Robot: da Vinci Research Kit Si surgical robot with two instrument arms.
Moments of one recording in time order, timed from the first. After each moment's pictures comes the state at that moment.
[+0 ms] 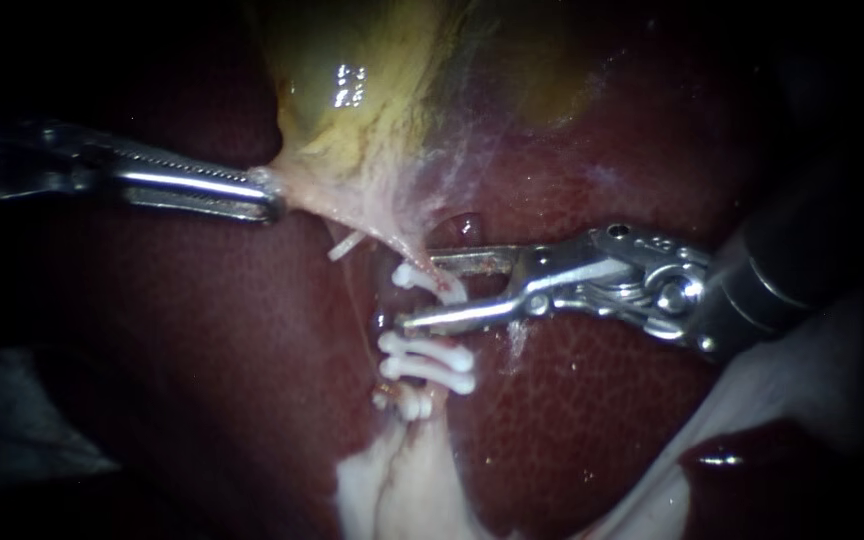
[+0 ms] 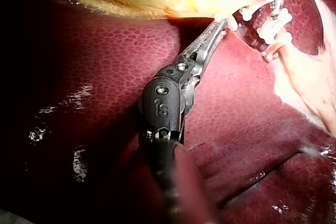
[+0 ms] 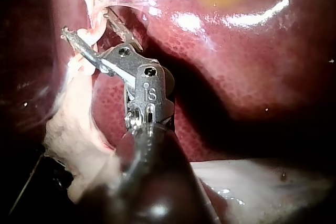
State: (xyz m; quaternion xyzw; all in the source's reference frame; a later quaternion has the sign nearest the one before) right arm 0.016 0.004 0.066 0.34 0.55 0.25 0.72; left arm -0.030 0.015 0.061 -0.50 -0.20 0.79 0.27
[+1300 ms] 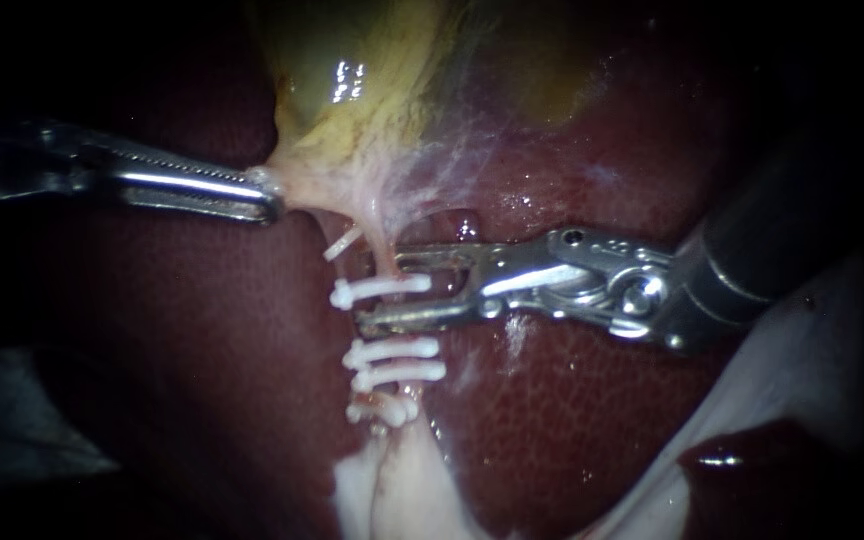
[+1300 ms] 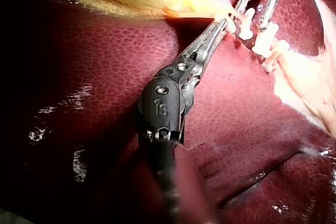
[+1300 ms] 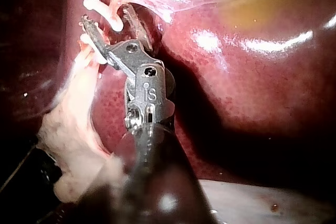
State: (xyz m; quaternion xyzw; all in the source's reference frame) right arm 0.015 0.004 0.067 0.30 0.54 0.21 0.76; left arm -0.030 0.015 0.061 -0.50 -0.20 0.79 0.28
